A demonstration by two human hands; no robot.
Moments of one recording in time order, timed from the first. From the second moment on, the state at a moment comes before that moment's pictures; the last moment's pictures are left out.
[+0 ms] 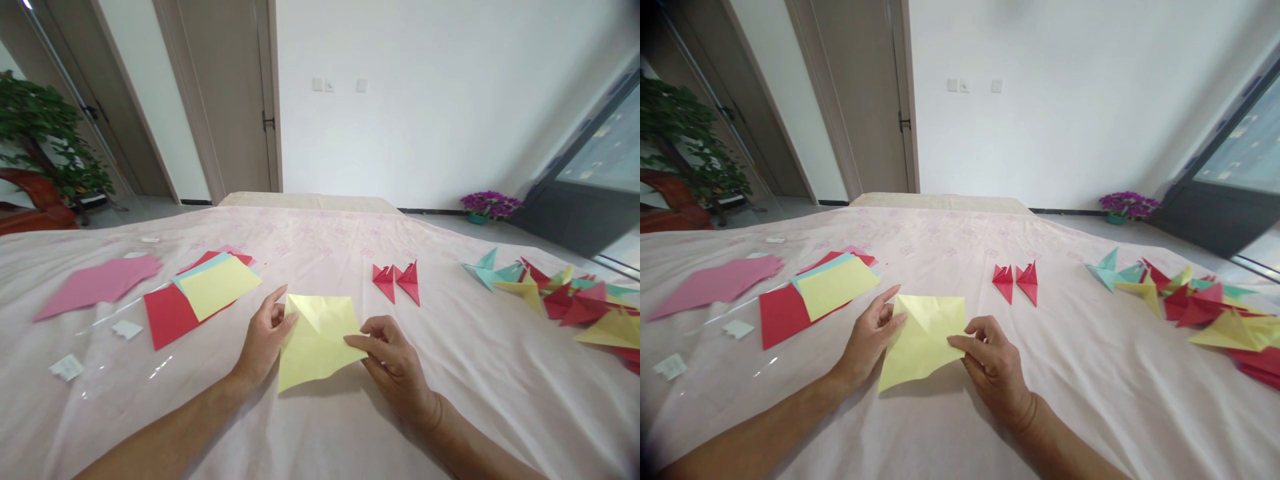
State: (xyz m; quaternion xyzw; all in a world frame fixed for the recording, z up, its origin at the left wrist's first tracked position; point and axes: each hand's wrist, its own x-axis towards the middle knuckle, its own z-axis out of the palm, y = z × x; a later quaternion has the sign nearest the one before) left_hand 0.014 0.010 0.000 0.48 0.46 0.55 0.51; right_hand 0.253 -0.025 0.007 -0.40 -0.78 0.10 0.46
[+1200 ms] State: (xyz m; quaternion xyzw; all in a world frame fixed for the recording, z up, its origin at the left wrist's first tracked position) left_hand 0.024 -0.020 0.004 0.83 0.33 0.44 0.11; right_hand 0.251 -0.019 0.021 -0.28 -0.89 -0.03 0.36
